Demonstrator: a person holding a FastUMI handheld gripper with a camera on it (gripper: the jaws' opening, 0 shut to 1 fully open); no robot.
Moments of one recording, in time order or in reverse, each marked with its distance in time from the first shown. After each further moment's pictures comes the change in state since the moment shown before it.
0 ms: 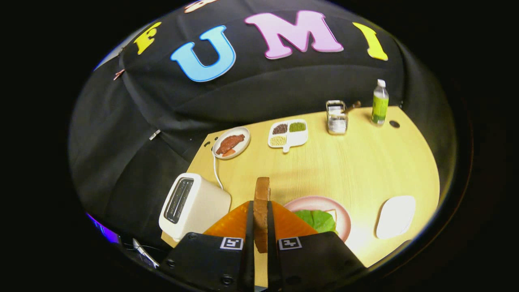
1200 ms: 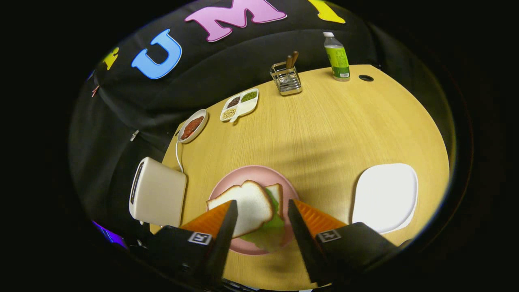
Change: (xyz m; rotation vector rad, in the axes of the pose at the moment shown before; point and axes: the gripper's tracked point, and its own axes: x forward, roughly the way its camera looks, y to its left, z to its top) arm 0.000 -0.142 -0.054 0.100 0.062 -0.044
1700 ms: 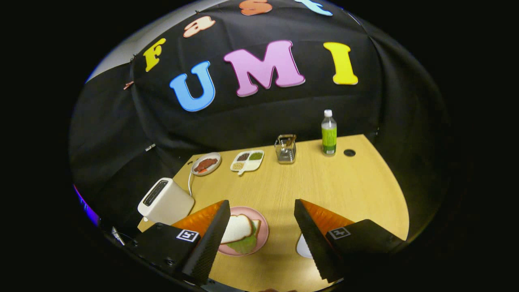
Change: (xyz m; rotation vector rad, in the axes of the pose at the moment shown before) arm -0.158 -0.004 0.102 -0.235 -0.399 0.023
